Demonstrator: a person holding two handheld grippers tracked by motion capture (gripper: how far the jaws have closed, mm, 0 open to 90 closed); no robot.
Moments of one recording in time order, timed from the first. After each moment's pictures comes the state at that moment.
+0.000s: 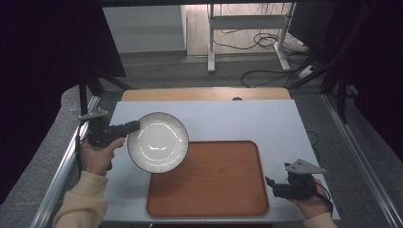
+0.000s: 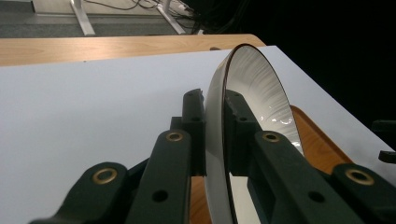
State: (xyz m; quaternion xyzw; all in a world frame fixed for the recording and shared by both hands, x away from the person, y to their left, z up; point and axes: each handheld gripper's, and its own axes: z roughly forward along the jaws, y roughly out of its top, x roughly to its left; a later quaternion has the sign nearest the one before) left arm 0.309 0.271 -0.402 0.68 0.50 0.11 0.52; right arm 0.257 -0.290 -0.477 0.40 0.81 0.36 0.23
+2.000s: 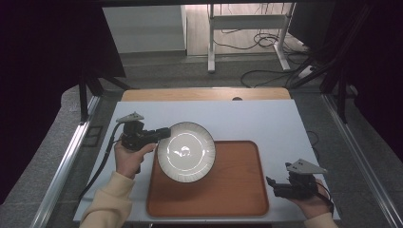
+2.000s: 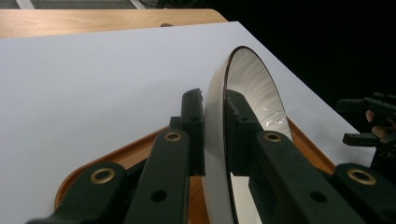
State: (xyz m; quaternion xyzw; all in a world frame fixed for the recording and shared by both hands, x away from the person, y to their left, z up) left arm 0.322 0.194 -0.419 0.72 0.46 0.05 0.52; right arm 0.257 -0.292 -0.476 0.40 0.81 0.36 0.23
